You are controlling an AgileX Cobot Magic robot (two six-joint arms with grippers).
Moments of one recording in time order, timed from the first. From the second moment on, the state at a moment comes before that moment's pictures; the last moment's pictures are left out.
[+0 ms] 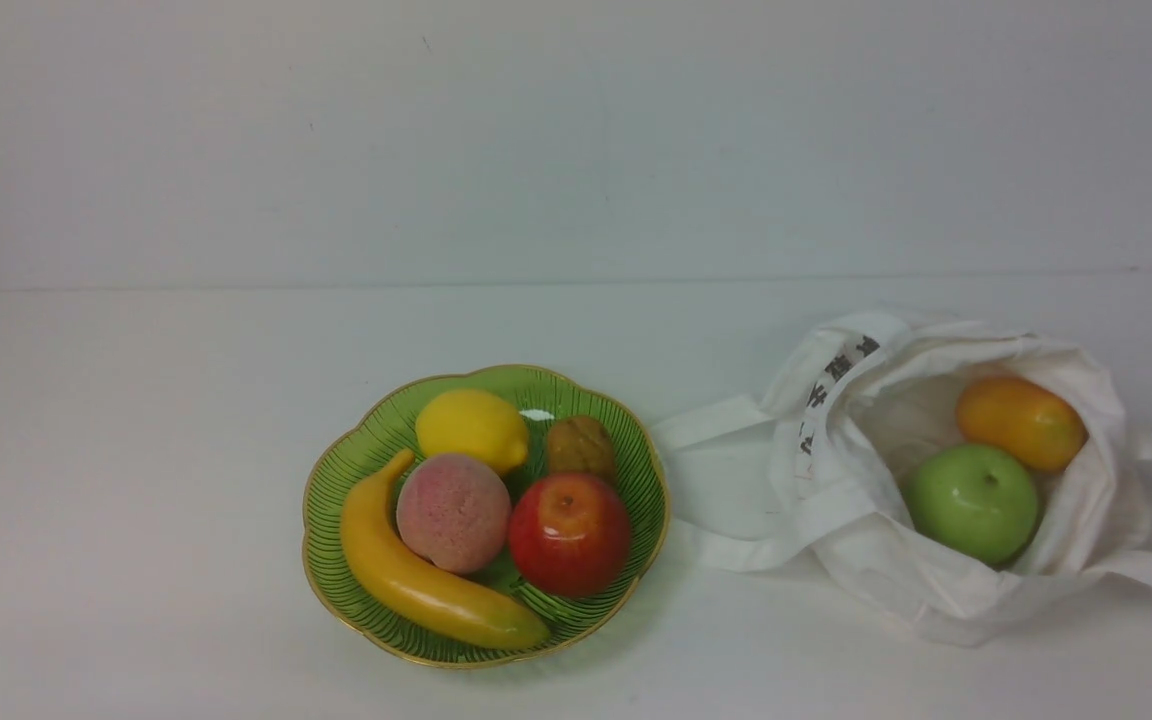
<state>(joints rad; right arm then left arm) 0.73 -0.01 -0.34 -0.41 0.27 0.46 -0.05 -0.01 0.02 -0.03 0.40 -0.01</state>
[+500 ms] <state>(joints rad) 0.73 -0.01 -0.33 0.00 0.29 -0.02 -0.05 -0.01 0.02 -0.03 0.40 -0.01</state>
